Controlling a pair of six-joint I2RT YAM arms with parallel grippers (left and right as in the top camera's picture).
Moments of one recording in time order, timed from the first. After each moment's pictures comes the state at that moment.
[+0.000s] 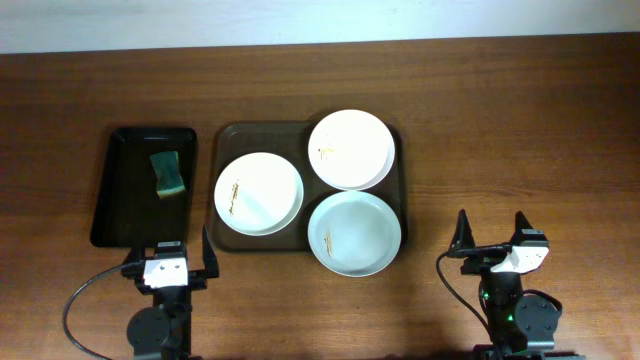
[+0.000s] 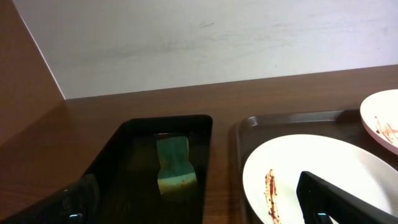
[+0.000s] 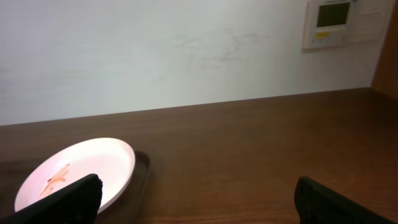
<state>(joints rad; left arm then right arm) 0.07 0.02 0.01 -0.08 -0.03 0.14 -0.04 0.01 0.01 0.00 -0.01 0.11</state>
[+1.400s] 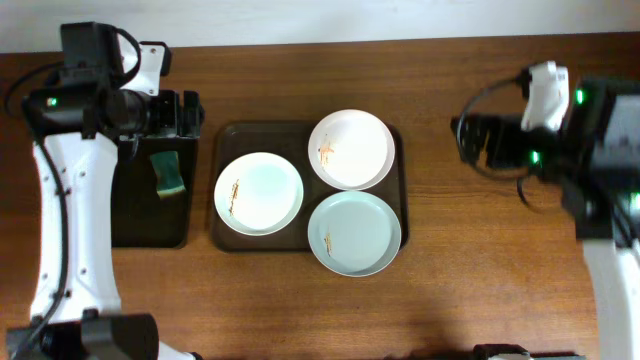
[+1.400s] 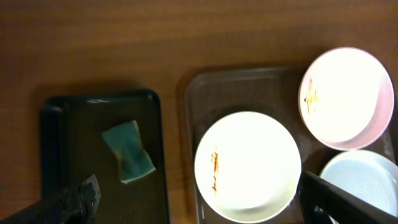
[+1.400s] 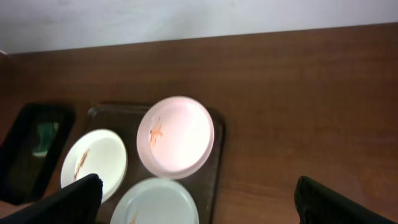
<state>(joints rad) 0.07 1.70 1.85 -1.18 0.19 0.14 -0.04 1.28 1.55 -0.98 -0.32 0.07</state>
